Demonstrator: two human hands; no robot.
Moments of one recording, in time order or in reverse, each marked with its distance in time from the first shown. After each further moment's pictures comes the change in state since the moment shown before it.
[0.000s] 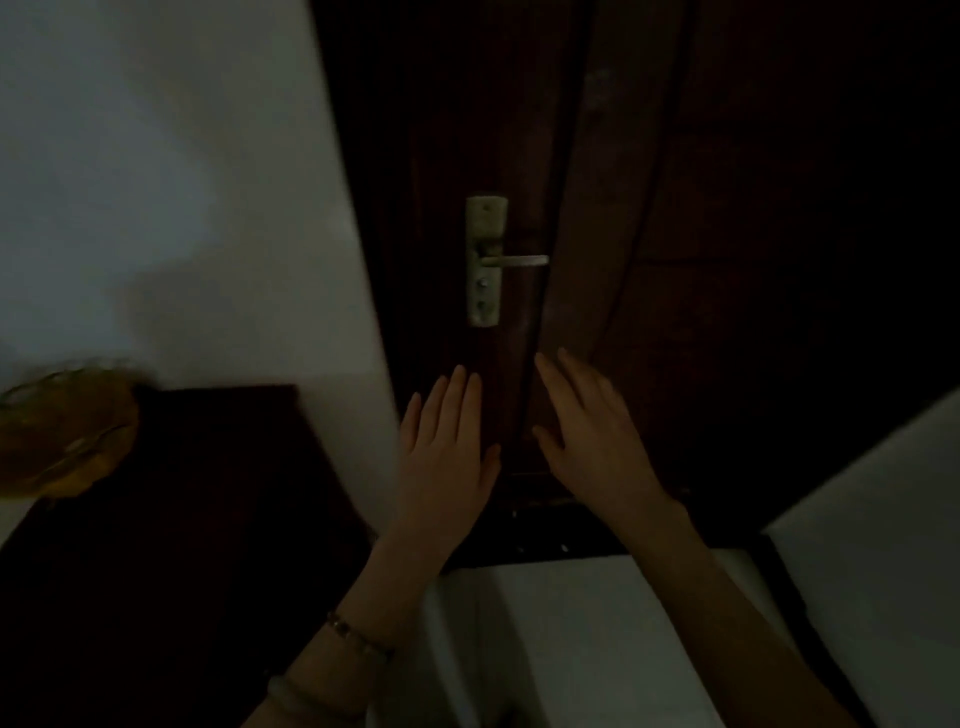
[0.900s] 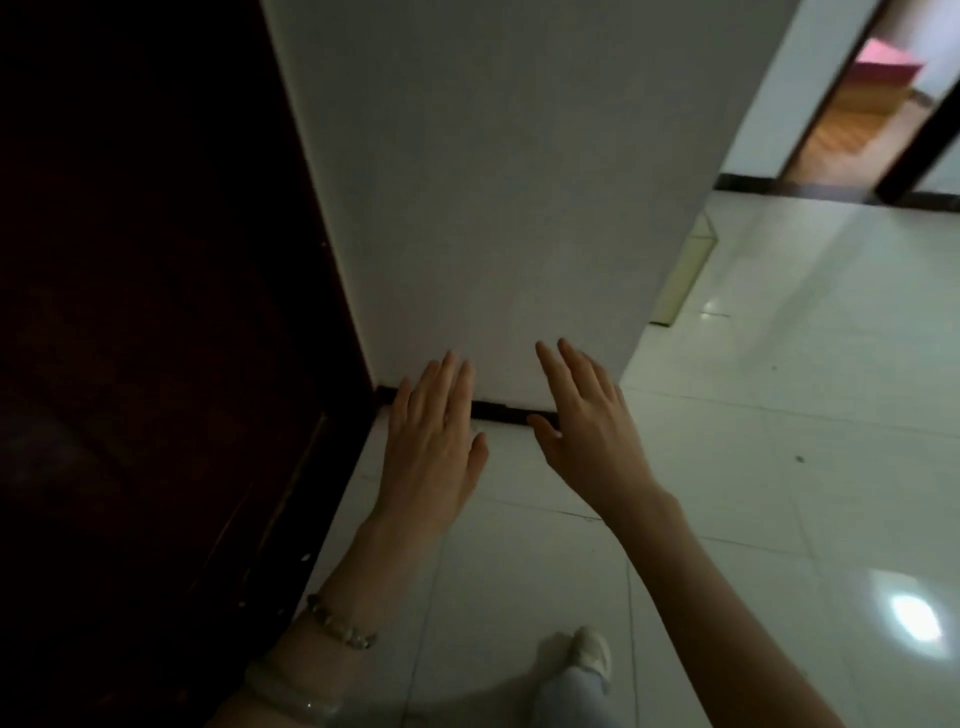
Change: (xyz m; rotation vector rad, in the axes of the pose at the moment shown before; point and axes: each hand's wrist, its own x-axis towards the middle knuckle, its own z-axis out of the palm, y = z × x) left_hand -0.124 0.251 -0.001 -0.422 -0.346 1.203; right_hand -0.344 -0.038 -0.113 -0.488 0.411 1.206
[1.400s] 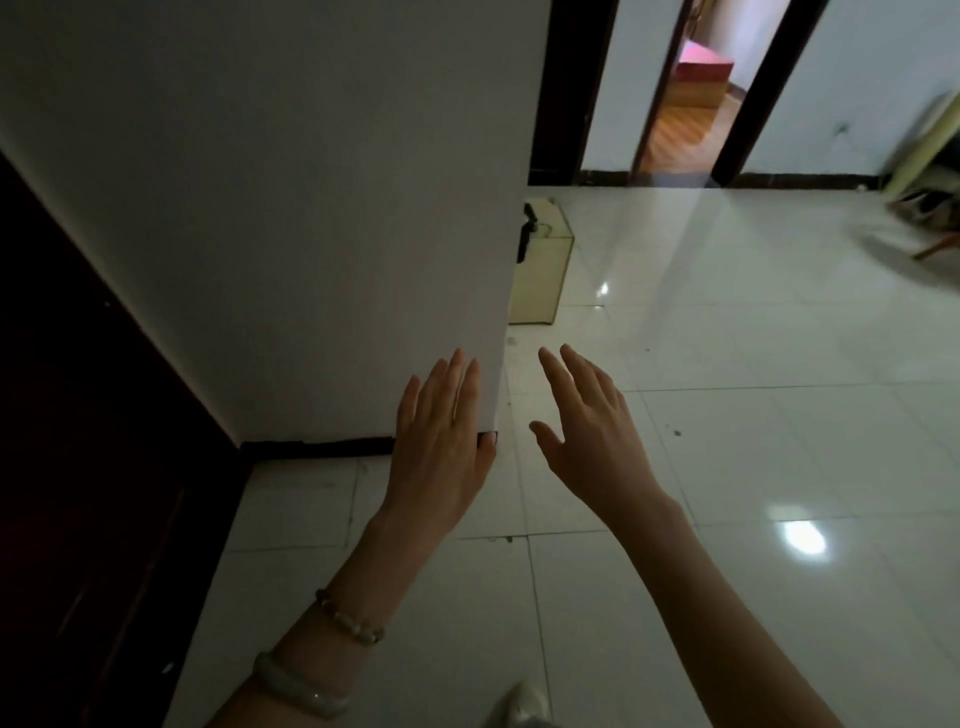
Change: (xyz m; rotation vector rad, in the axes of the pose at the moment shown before) left_hand 0.133 0.208 0.078 -0.147 -0.025 0.220; right_hand -0.013 0.225 -0.082 -0.102 0.042 0.244
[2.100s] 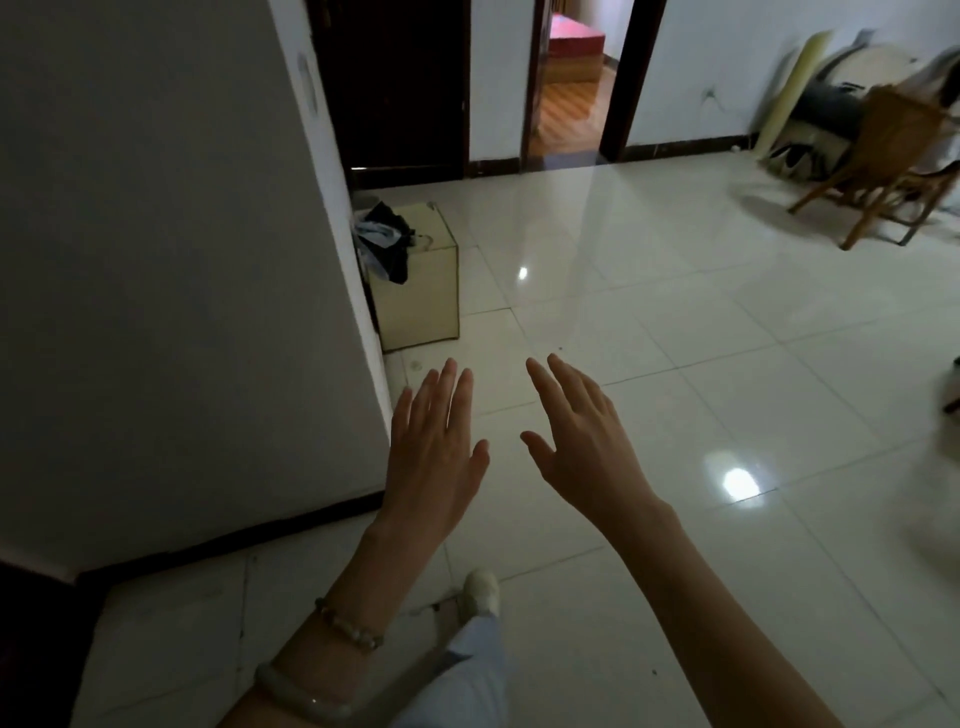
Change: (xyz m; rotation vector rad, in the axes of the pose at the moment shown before) left_hand 0.228 0.134 0.152 -0.038 -0.117 0.166; right_hand 0.105 0.258 -0.008 -0.060 0.017 0.178
